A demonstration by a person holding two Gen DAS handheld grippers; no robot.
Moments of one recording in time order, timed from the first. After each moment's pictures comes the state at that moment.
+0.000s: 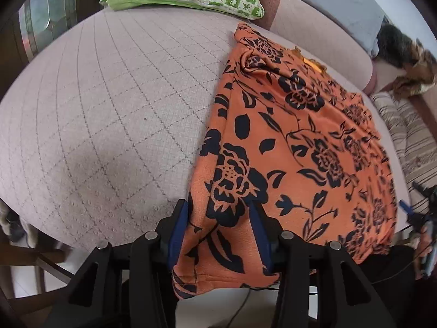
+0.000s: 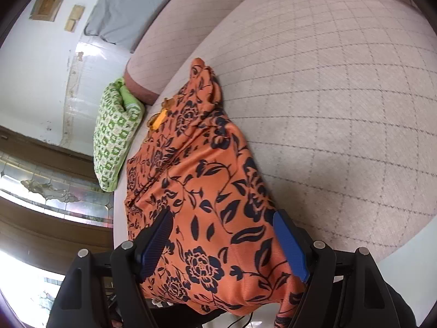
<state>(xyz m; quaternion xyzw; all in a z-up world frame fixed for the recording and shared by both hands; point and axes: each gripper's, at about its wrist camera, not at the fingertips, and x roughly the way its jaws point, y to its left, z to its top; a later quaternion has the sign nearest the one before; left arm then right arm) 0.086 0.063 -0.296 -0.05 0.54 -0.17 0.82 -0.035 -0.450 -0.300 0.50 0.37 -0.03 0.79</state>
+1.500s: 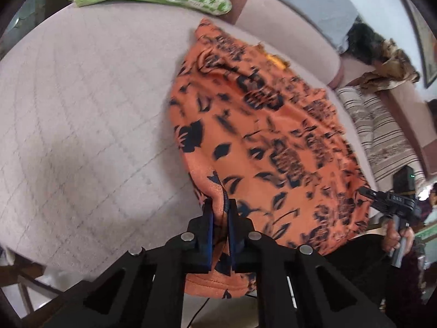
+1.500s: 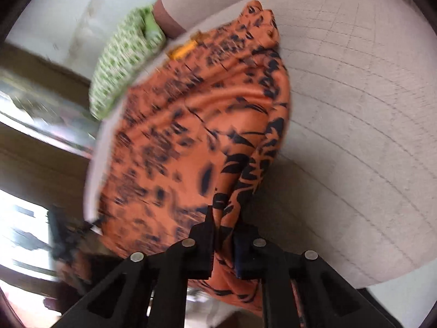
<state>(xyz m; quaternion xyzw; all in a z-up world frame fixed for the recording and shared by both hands) 0.099 0.051 -0.288 -0.09 0.54 -0.29 0.79 0.011 -0.395 -0.305 0.38 0.45 0.07 0.80</state>
